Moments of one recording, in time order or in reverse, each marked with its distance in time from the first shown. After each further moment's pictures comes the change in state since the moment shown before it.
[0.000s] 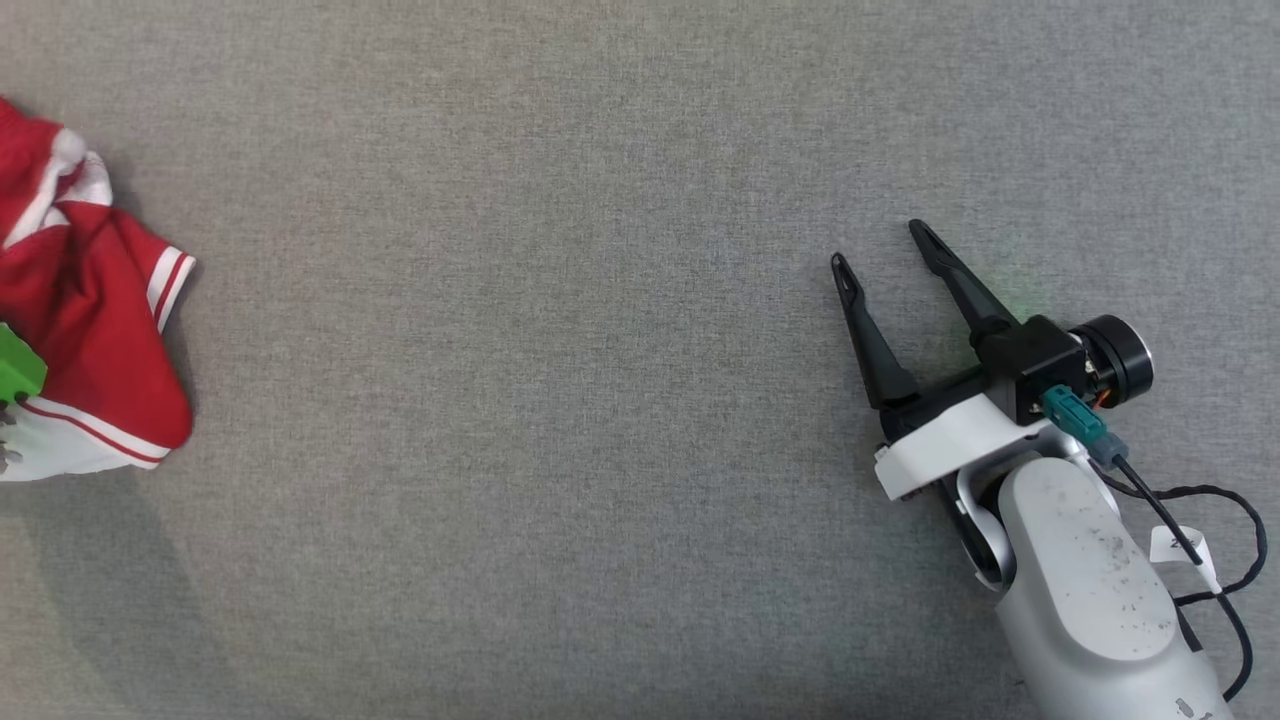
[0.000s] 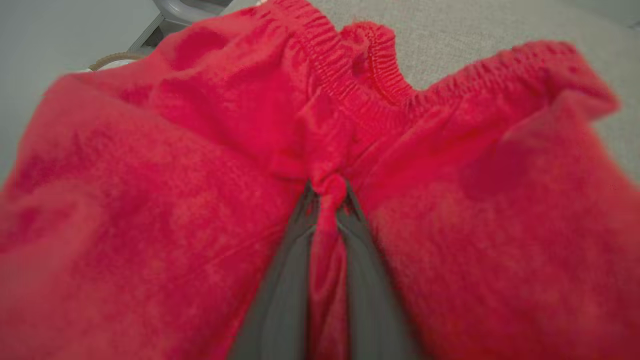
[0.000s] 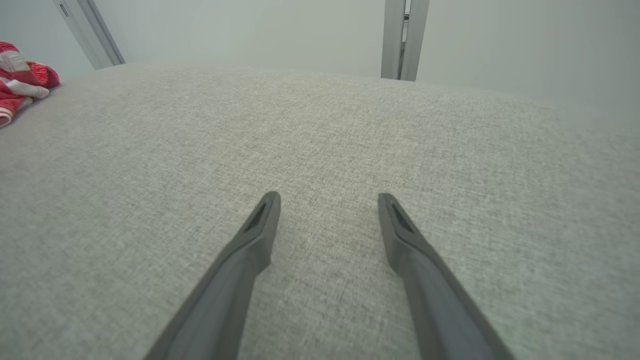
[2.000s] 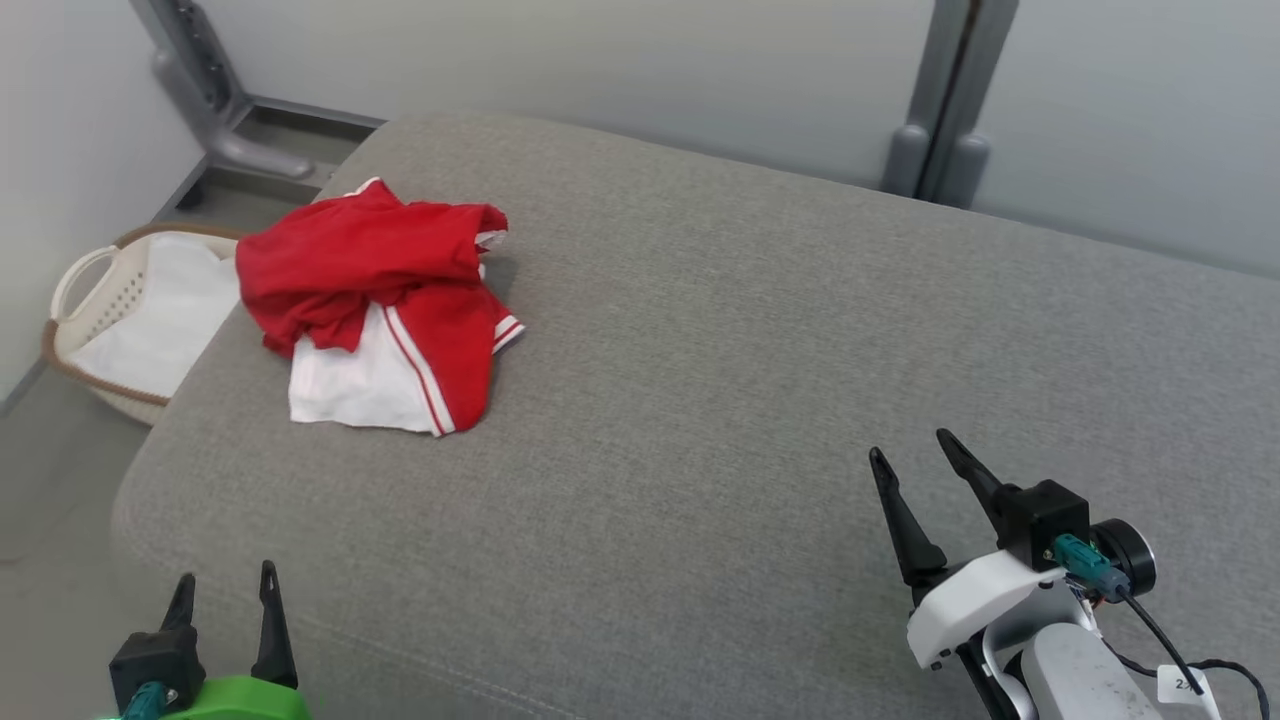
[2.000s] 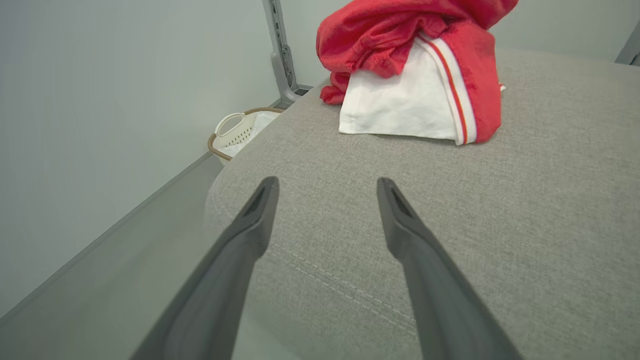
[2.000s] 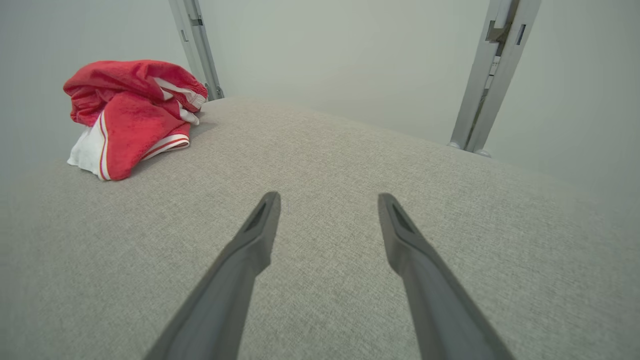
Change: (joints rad) left arm 0.830 -0.508 0.716 -0.523 1.049 0.010 -0.274; right arm 0.234 -0.003 -0.037 0.110 0.095 0.000 0.004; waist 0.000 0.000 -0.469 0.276
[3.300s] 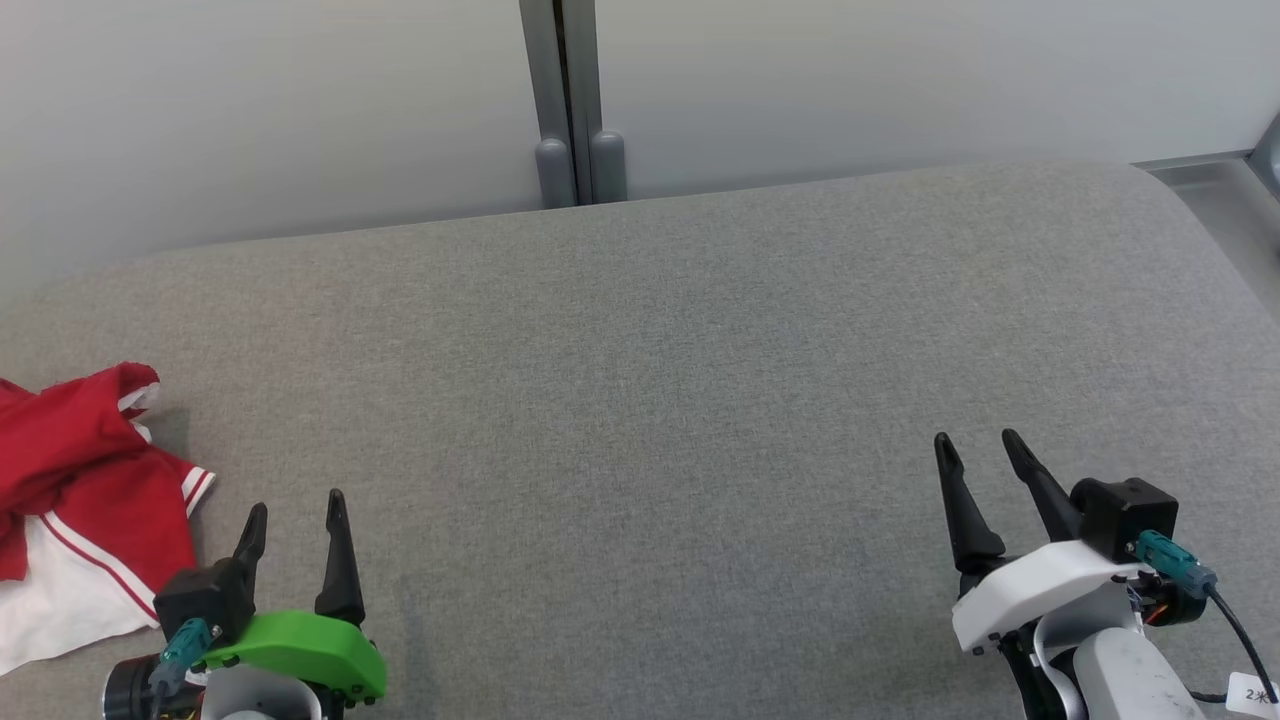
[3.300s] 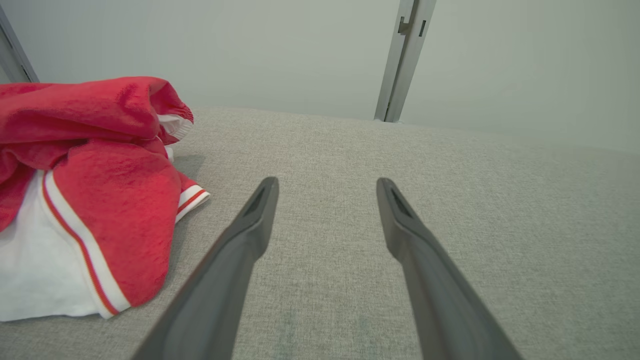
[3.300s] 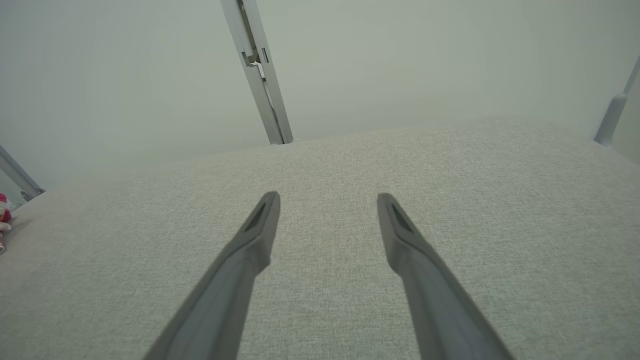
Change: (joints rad) left arm -0.045 0.001 -0.179 -0.103 -0.232 0.069 0.060; right arm 0.043 0.001 -0.098 -0.076 0.165 -0.001 0.060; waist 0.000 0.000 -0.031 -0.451
